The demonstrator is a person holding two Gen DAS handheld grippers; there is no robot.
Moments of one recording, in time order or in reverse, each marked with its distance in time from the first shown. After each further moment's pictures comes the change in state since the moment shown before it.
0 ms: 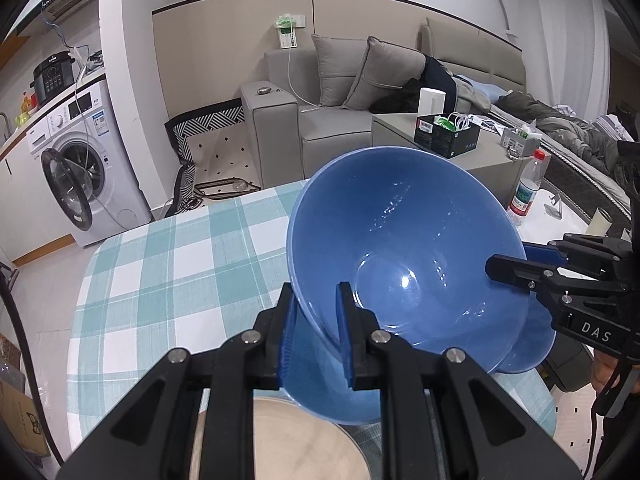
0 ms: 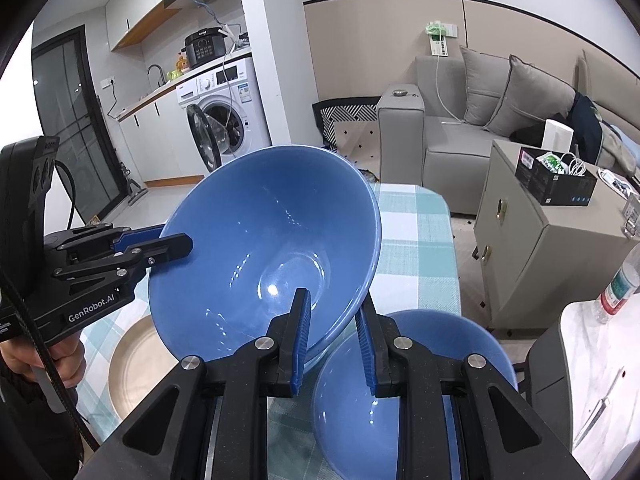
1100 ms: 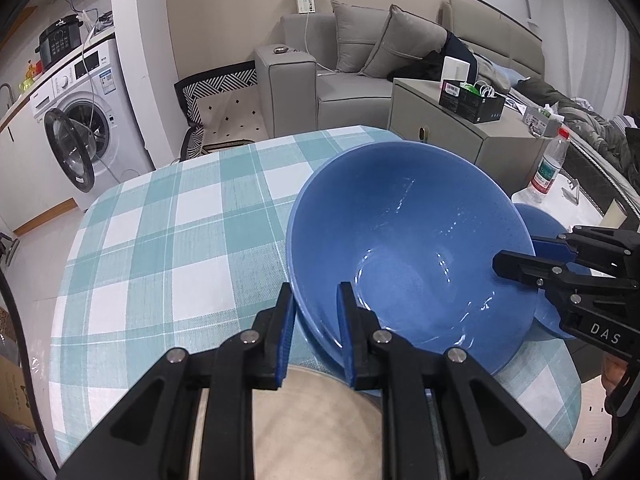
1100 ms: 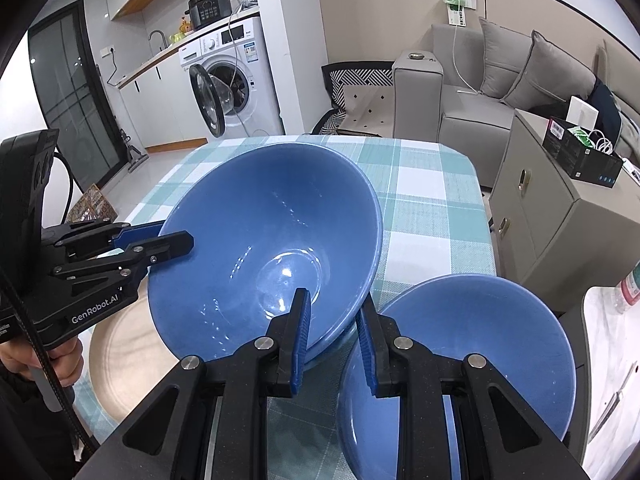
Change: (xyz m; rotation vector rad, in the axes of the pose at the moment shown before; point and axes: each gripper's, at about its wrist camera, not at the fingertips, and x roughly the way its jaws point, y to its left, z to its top) left arm 0.041 0.024 -0.043 -0.054 0.105 0.019; right arm 0.059 0.021 -0.019 -0.038 0.128 0.006
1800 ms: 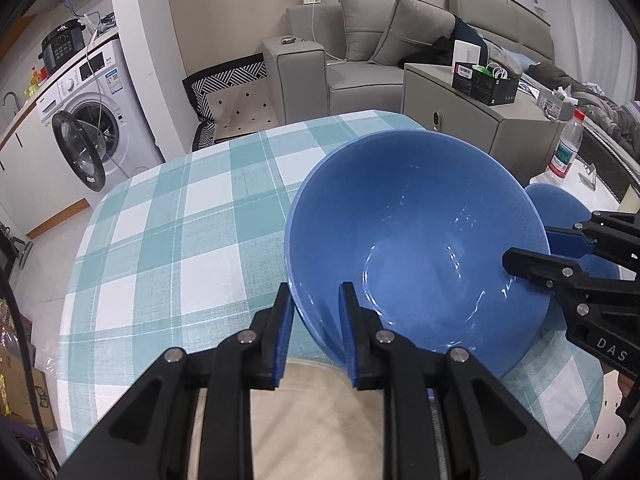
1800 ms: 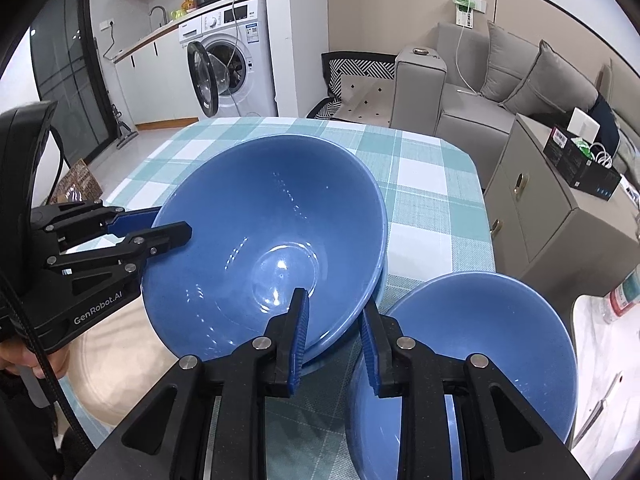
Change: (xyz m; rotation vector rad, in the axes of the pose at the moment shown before) left arm 0.016 -0.002 -0.008 0.027 0.031 0.063; right arm 0.017 0.022 -0.004 -0.073 0.037 -0.082
